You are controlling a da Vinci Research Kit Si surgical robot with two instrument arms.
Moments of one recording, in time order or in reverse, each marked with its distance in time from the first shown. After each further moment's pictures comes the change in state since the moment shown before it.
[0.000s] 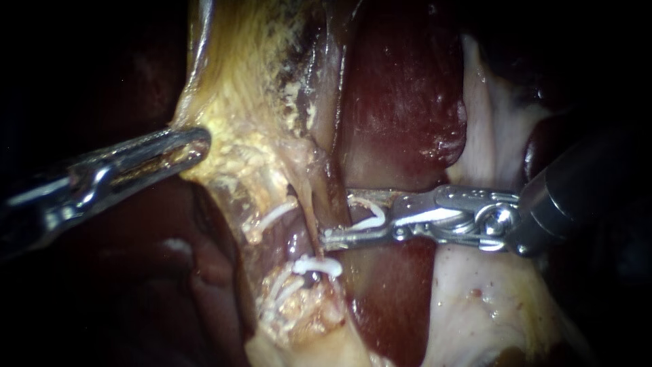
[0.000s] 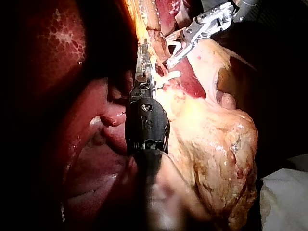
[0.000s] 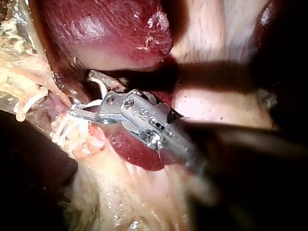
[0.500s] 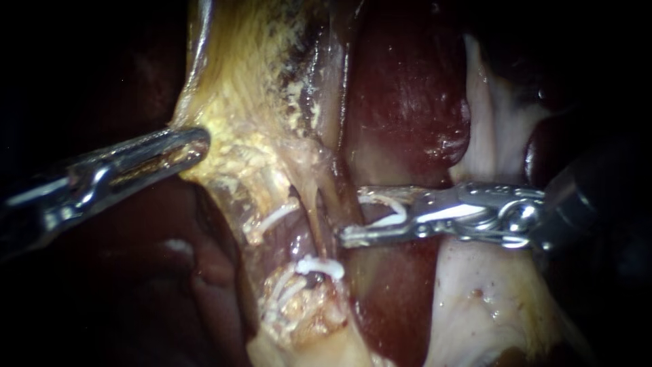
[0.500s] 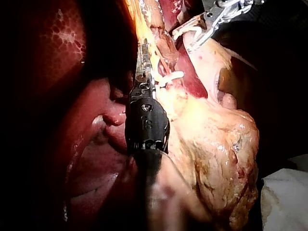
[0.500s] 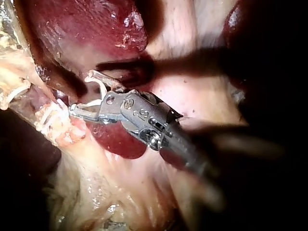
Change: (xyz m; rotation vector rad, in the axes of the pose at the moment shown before) right arm 0.002 -0.001 -0.010 0.051 -0.017 -0.037; left arm 0.000 0.001 0.000 0.002 -0.003 -0.001
